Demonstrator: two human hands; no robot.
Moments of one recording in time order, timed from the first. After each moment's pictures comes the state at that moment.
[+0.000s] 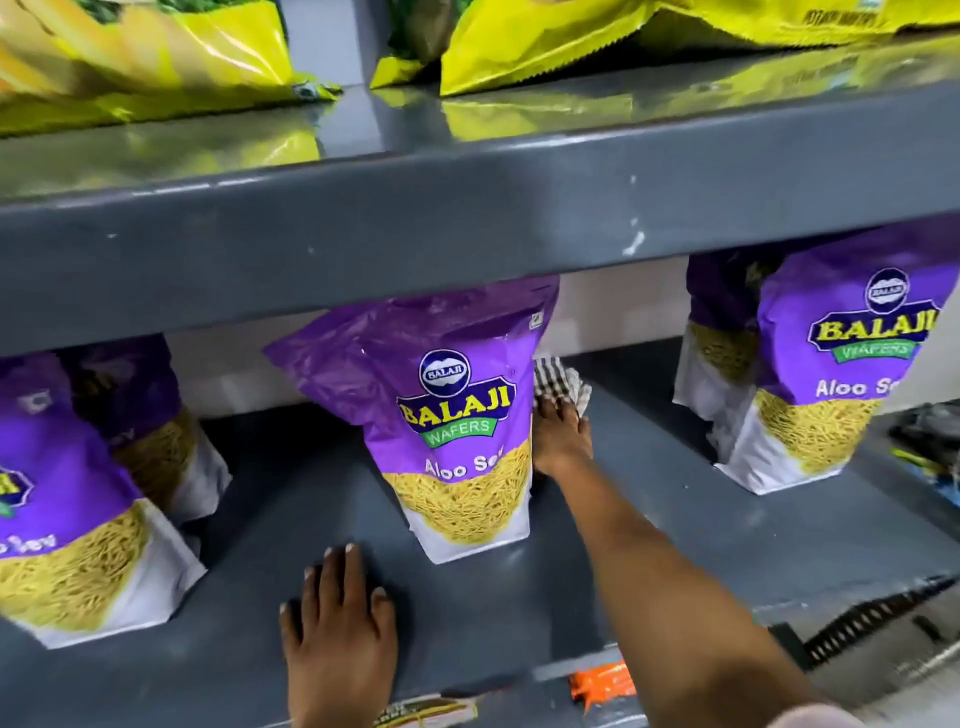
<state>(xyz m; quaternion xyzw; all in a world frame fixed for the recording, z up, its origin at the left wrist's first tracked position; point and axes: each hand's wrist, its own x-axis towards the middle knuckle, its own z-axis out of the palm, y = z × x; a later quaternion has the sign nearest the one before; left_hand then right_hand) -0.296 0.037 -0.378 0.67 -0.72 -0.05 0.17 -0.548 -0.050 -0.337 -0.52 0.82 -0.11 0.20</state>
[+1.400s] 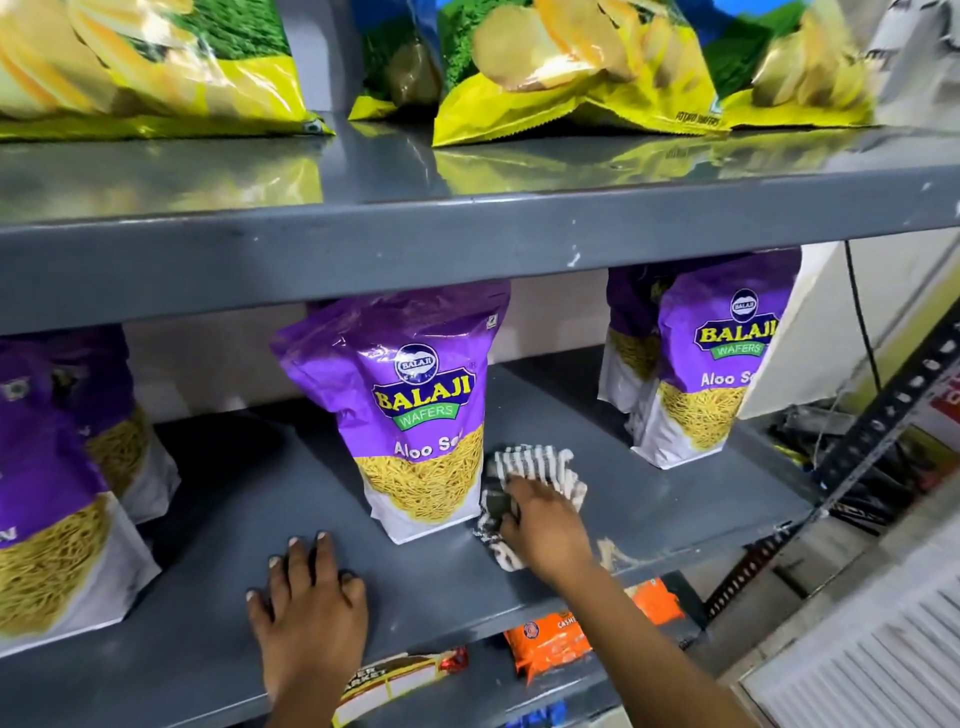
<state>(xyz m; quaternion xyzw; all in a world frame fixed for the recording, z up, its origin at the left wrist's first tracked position) -0.286 0.032 -0.377 0.66 -0.73 -0.09 0.13 -0.508 0.083 -0.335 -0.52 0.84 -0.14 0.12</state>
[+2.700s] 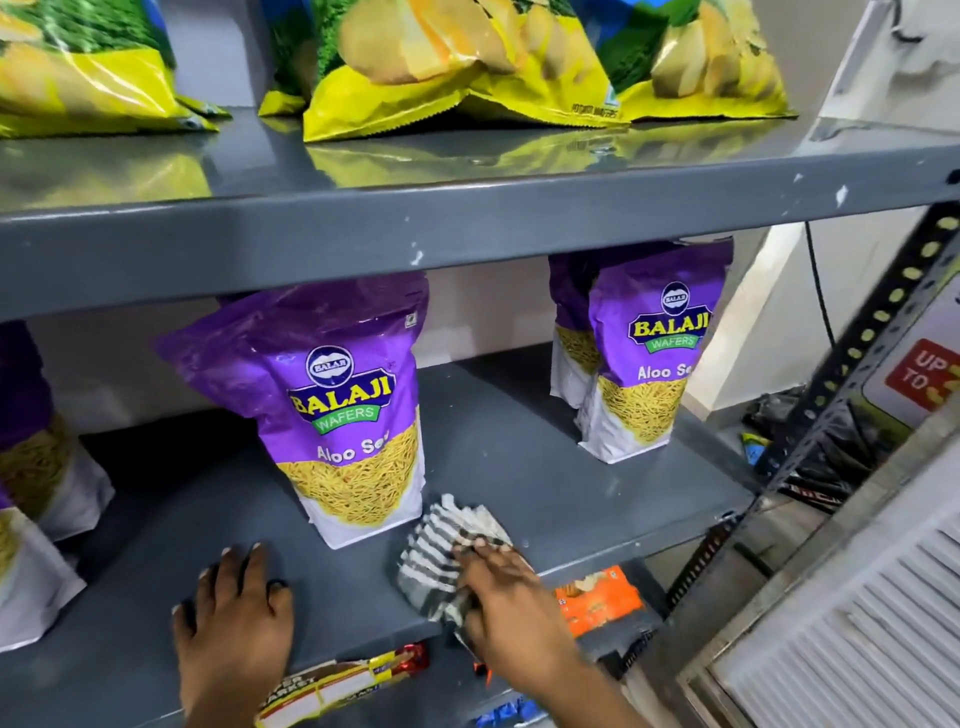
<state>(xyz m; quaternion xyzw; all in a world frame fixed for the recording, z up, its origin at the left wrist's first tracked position) -0.290 0.036 -0.372 0.67 -0.72 -0.08 0.14 -0.502 0.167 -0.346 -0.61 0.76 -0.20 0.05</state>
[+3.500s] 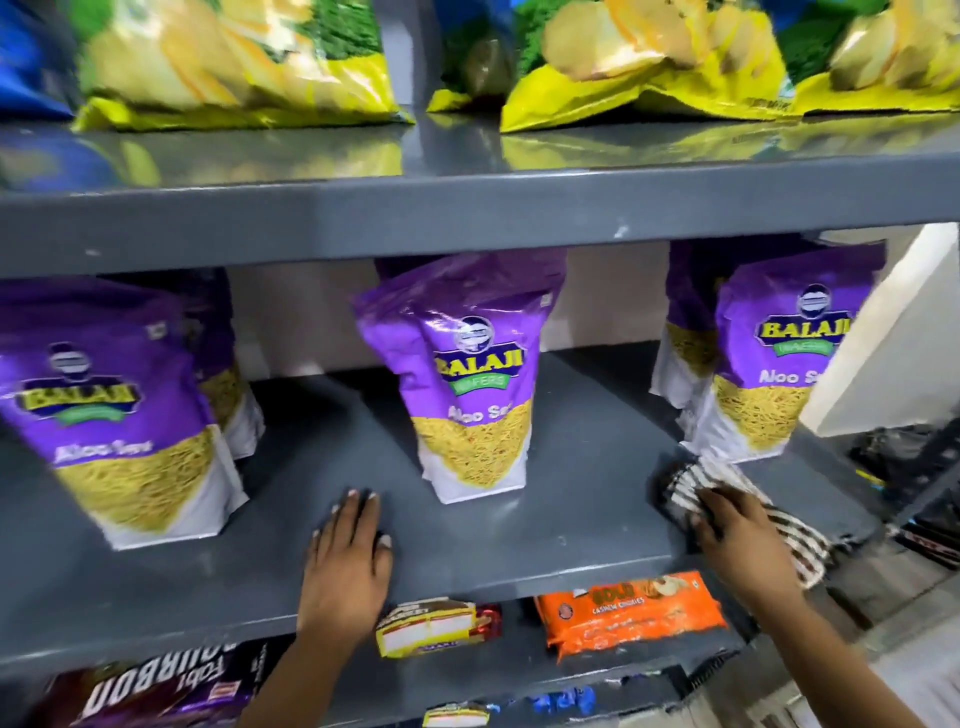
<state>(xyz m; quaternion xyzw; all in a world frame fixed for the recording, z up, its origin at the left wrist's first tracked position) -0.253 0.043 -0.370 0.58 -0.79 -0.08 0.16 -0.620 0.181 -0.358 -0.42 0.87 -0.24 0.02</state>
